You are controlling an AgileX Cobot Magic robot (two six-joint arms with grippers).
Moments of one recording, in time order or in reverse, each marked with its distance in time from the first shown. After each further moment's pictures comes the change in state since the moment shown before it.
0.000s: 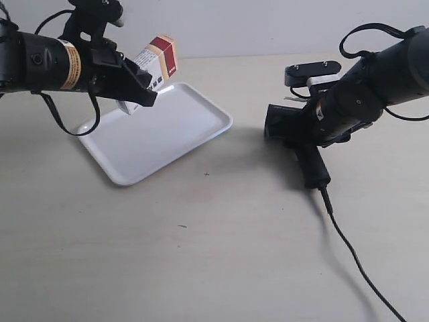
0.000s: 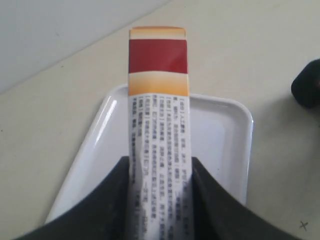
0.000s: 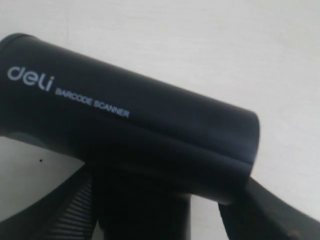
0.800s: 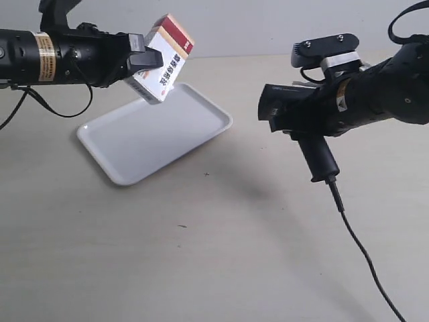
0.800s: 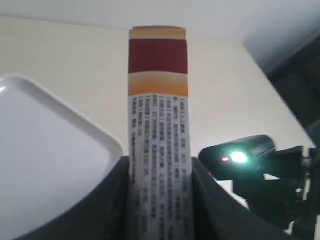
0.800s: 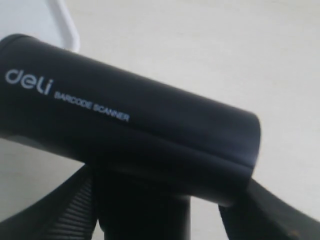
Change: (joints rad) left arm 0.135 0.000 0.024 -0.050 -0.456 -0.502; right arm 0.050 -0.276 0.179 0.000 -0.071 -0.079
